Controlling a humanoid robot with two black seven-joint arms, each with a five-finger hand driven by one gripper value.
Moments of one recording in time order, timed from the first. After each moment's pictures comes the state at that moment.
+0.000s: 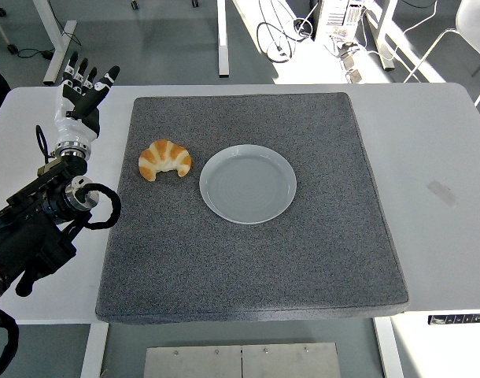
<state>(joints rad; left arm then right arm) -0.84 0.10 -0.70 -0.48 0.00 0.02 -0.61 -0.12 0.00 0.07 0.10 -0.06 0.01 0.35</state>
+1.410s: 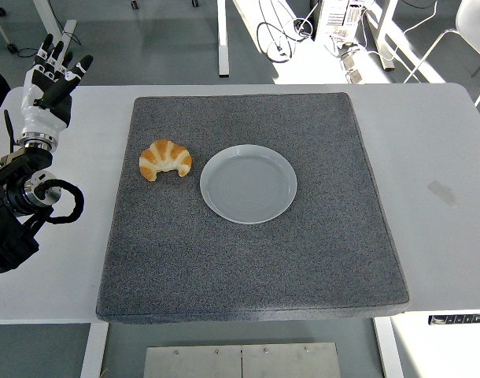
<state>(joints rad) -0.87 0.23 -0.62 -0.49 0.00 -0.11 -0.60 -0.12 0.00 0.07 0.10 -0.06 0.01 0.35</state>
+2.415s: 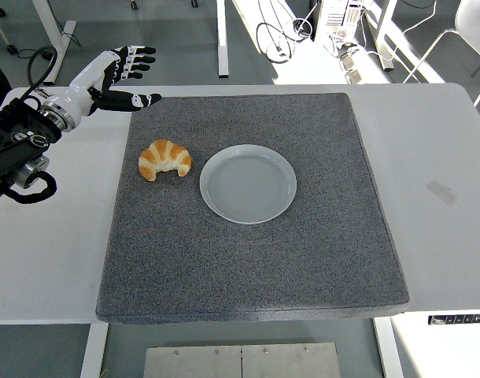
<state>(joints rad) -1.11 0.44 -0.06 -0.78 0.53 0.08 -0.40 -0.11 0.00 0.07 0.10 -0.06 0.01 0.35</state>
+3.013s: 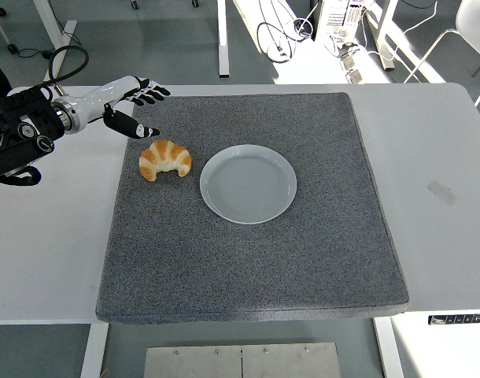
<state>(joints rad) -1.26 0.48 0.14 -0.89 0.73 0.07 -0.20 -0.12 0.00 0.07 0.10 -0.06 0.01 0.35</state>
